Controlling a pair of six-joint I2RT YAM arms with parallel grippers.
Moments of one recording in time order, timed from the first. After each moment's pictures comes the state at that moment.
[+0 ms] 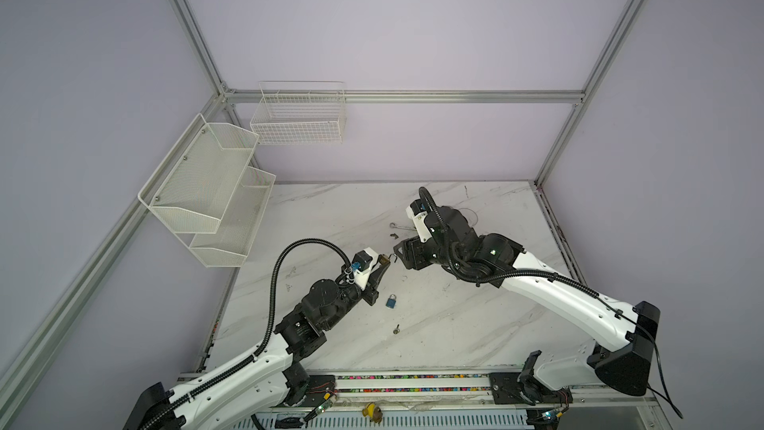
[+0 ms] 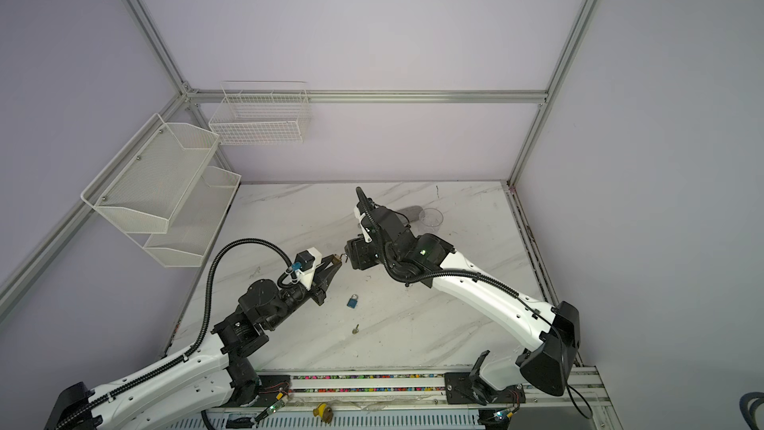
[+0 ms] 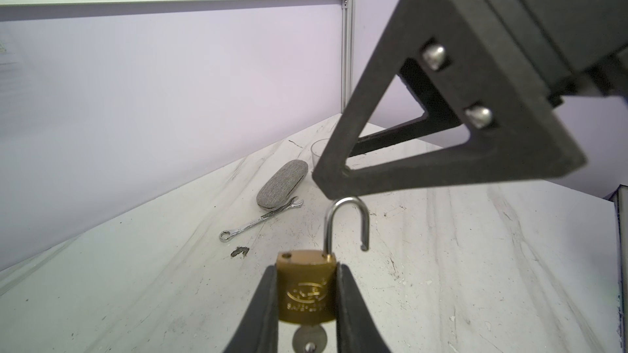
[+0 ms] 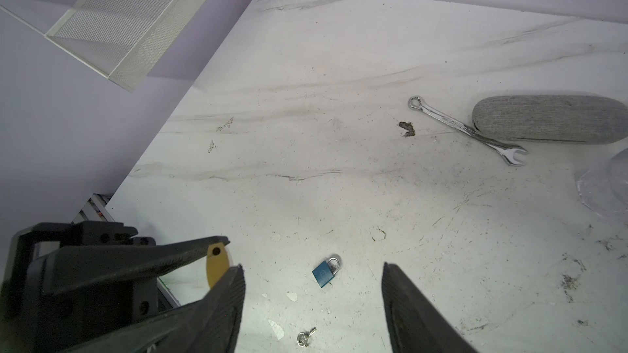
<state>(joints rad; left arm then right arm) -0.80 0.79 0.43 0.32 -0.12 0.06 0.93 1.40 1.39 -0.65 0.08 0.43</state>
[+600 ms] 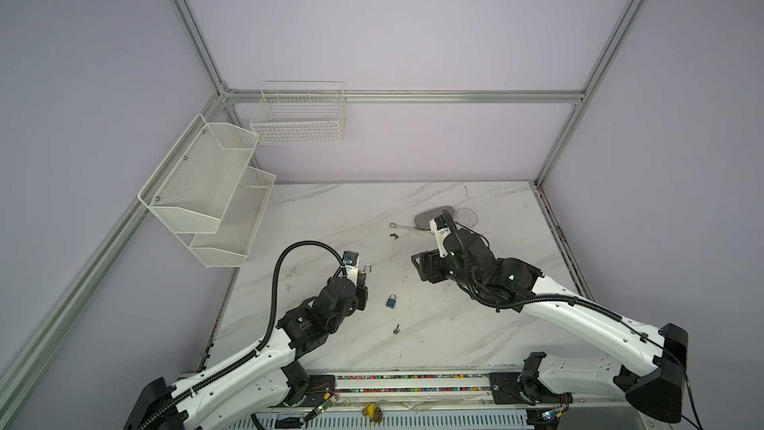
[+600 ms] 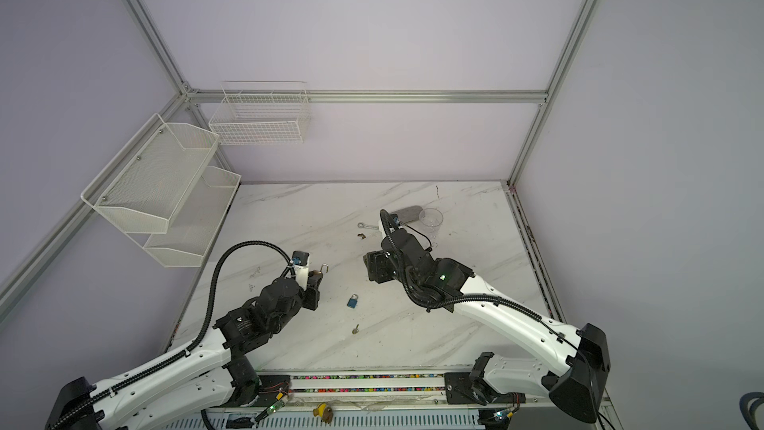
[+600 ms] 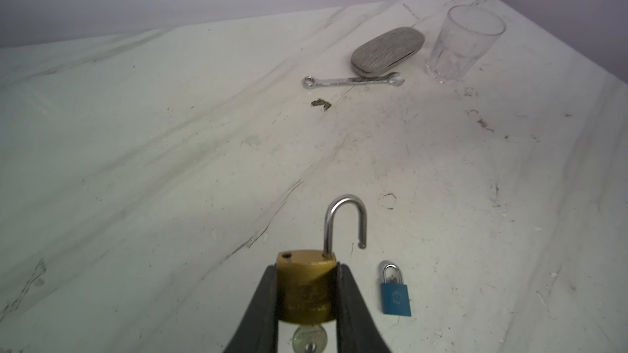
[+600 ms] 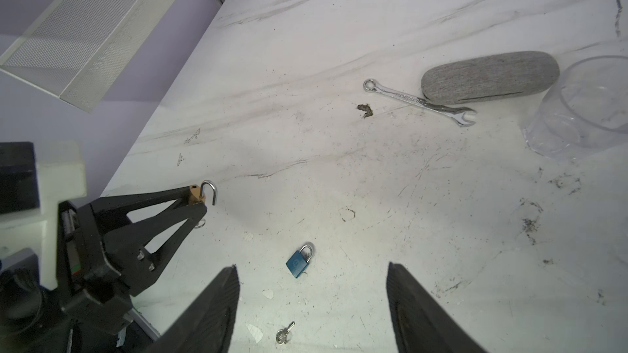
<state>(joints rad) -0.80 0.85 0.50 -0.24 -0.46 -0.35 0.93 1.20 1.06 -0.49 0.18 0.56</state>
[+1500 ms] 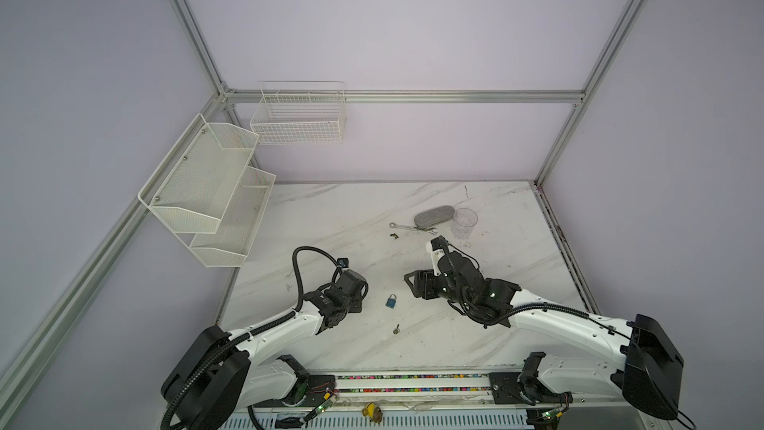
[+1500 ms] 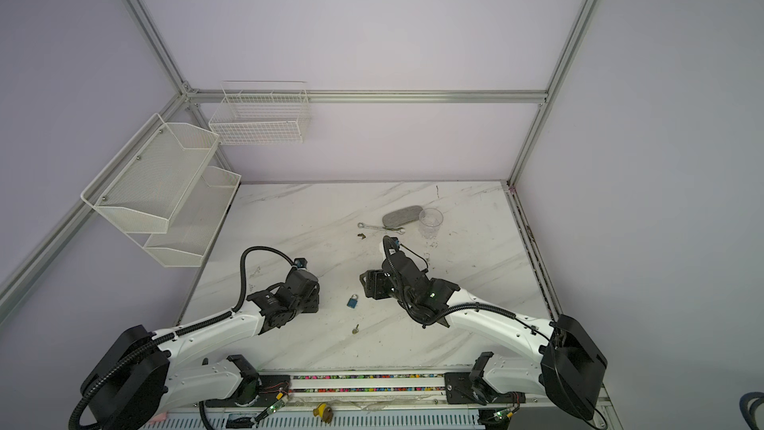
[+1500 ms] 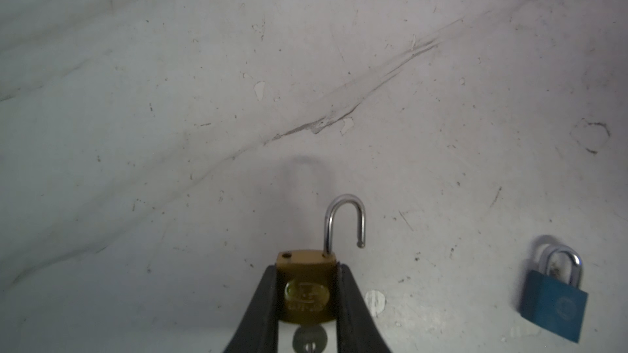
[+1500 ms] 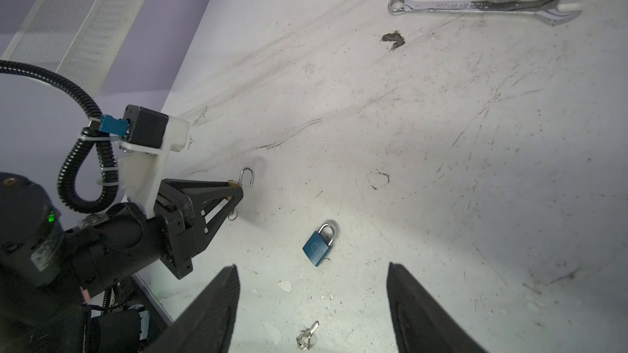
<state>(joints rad) -0.64 1.21 0.52 -0.35 -0.35 -0.60 0.93 1.23 0.78 -0.16 0.07 0.72</state>
